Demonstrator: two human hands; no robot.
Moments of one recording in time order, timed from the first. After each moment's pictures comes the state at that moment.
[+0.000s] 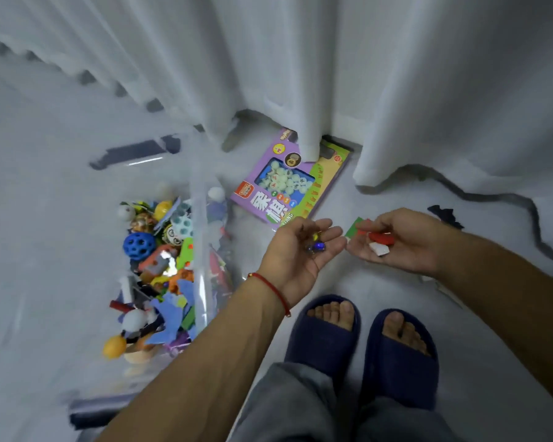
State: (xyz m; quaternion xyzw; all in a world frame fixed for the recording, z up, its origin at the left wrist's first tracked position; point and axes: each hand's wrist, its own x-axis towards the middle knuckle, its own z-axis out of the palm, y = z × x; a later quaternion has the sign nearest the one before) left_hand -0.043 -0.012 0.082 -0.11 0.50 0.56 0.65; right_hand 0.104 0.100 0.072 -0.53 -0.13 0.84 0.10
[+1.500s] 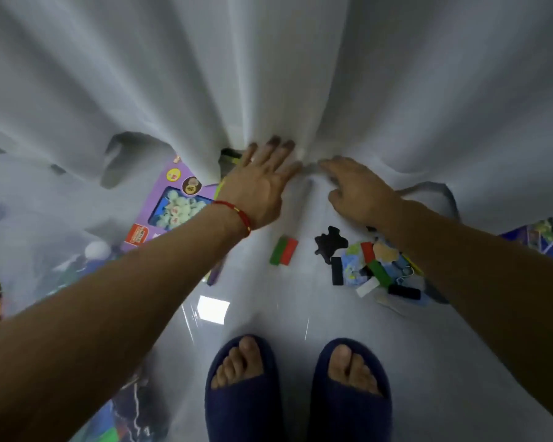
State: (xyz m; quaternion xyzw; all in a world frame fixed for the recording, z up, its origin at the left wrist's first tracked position) left_hand -0.048 0.189 0.002 0.81 0.58 -0.05 0.02; right_hand 0.161 0.236 -0.018 -0.52 -0.81 0.27 0.01
